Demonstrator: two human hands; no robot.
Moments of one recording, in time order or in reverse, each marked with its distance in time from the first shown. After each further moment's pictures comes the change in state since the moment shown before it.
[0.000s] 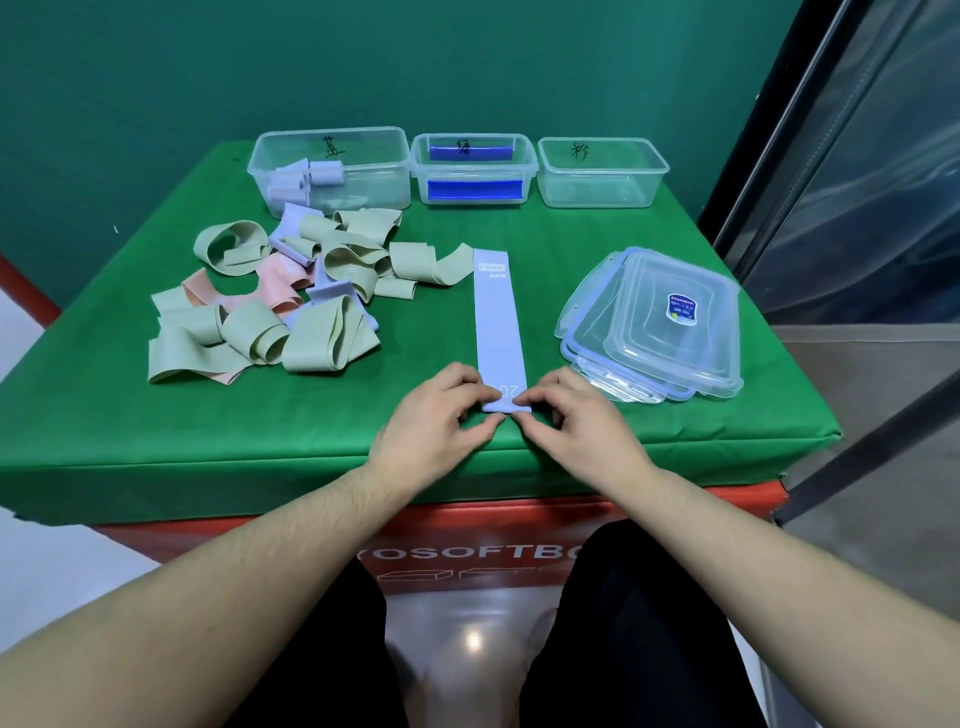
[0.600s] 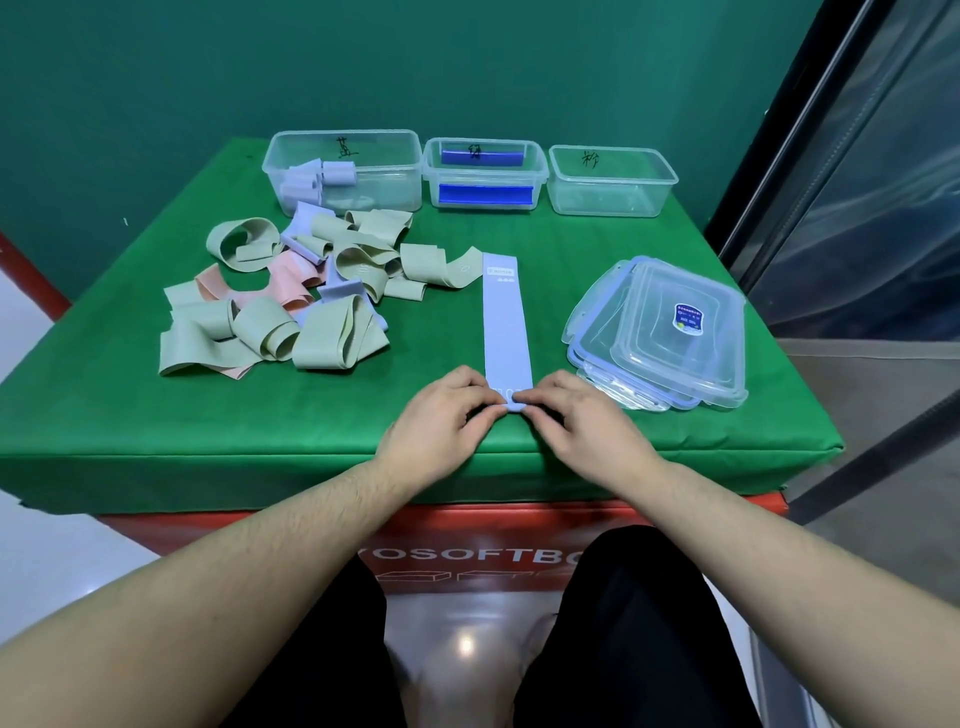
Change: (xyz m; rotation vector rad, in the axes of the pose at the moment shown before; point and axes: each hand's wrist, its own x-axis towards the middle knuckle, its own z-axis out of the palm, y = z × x) left_hand 0.003 -0.004 -0.003 -0.014 -0.054 0.011; right_hand 0.009 -0.005 -0.008 -0.140 -0.121 -0.088
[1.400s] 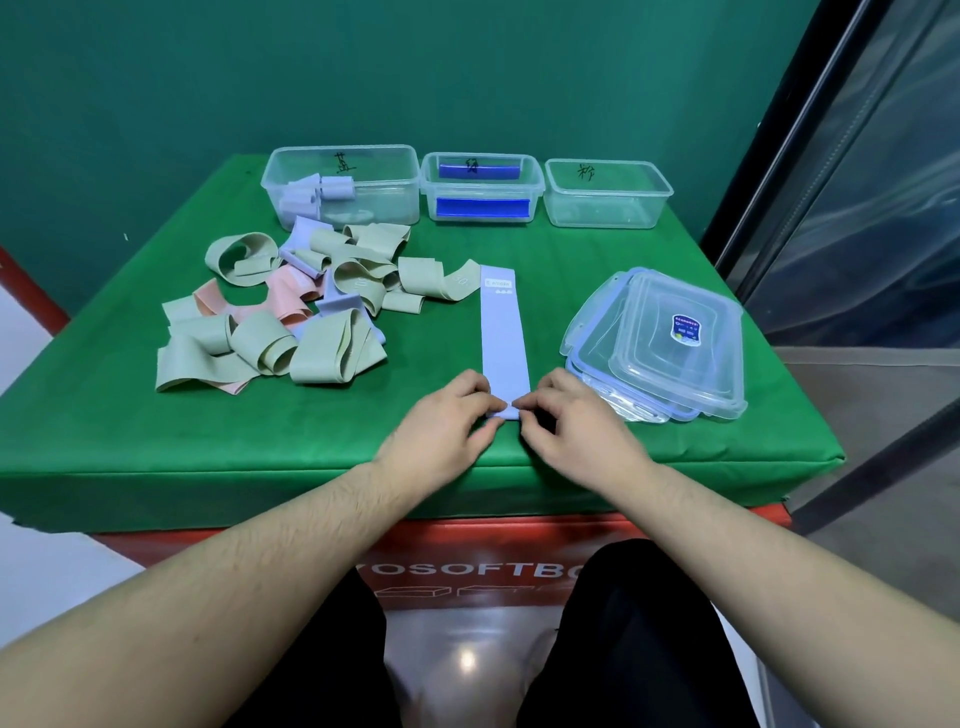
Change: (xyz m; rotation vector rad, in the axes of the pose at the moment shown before) left_hand 0.006 0.004 -0.005 0.077 -0.096 0.010; right_hand 0.010 -0.005 0.002 -0.034 0.024 0.076
